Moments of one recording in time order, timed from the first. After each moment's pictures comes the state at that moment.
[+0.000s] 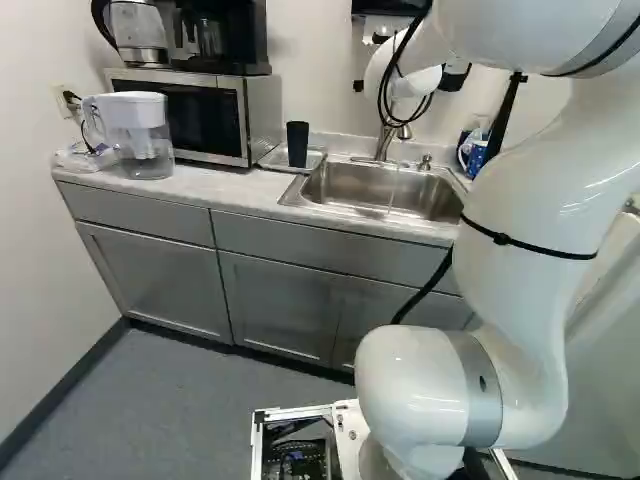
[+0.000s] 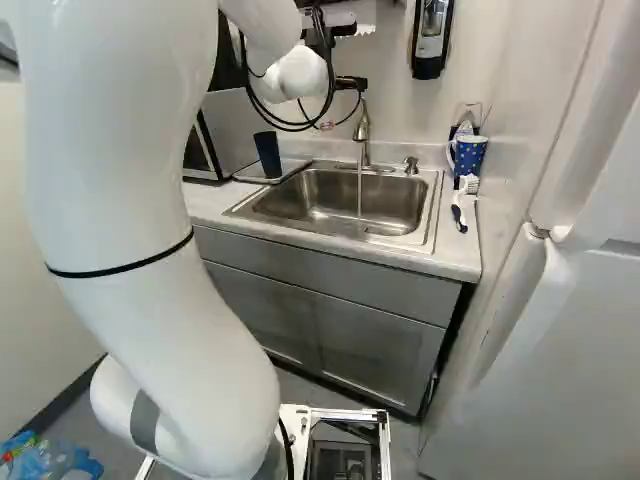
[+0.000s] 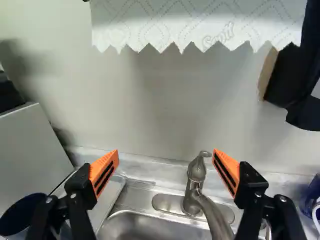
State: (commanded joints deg) arm -11.5 -9.2 -71.9 -11.6 20.0 10.9
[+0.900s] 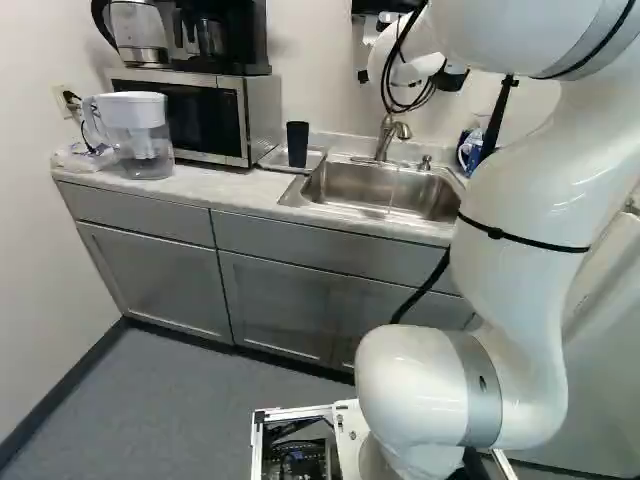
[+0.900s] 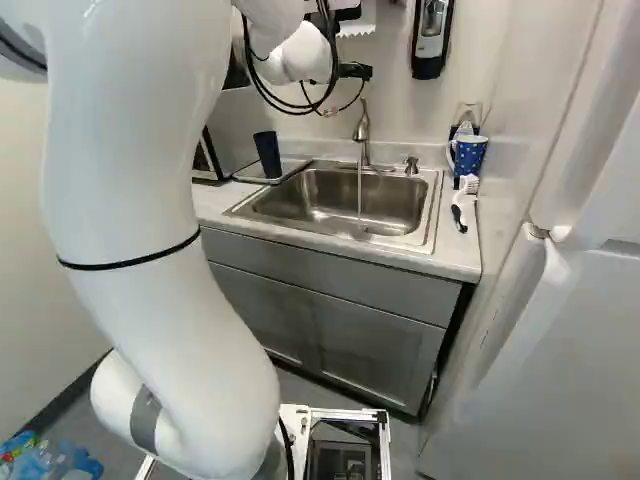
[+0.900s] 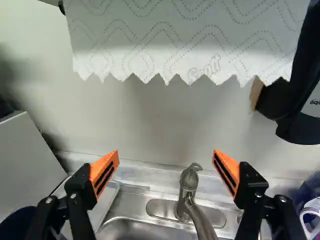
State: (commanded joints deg) arm -11.9 -11.5 -79.6 -11.6 12.4 10.9
